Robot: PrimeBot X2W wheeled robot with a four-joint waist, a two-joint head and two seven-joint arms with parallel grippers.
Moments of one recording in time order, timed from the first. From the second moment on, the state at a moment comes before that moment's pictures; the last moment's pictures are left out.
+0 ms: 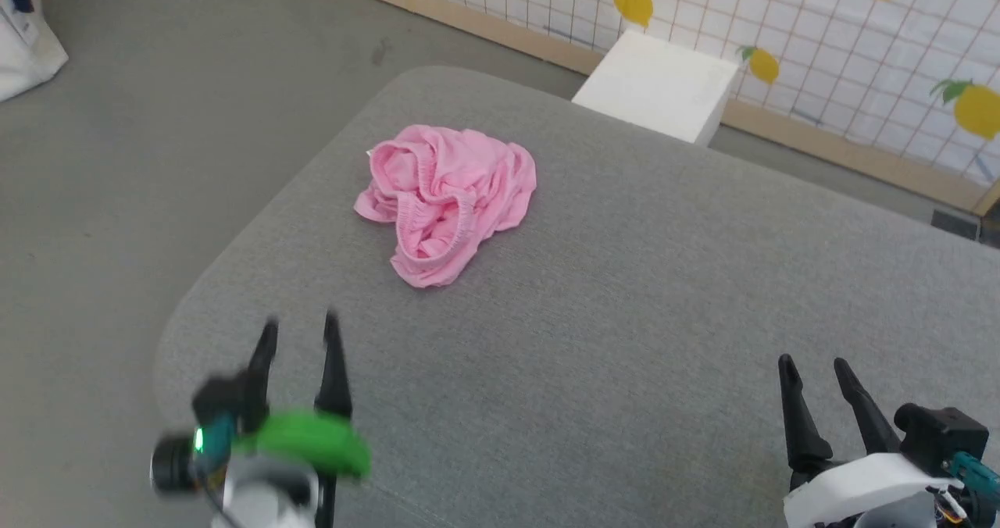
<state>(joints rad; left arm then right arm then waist) -0.06 0.06 -0.06 0.19 -0.21 0.05 -0.23 0.06 -0.05 -0.07 0.15 0.26 0.13 -0.14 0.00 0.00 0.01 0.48</state>
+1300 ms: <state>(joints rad) -0.87 0.10 -0.06 0.81 -0.48 -0.10 0.21 -0.04 -0.05 -0.11 0.00 0.20 0.13 -0.04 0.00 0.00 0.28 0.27</state>
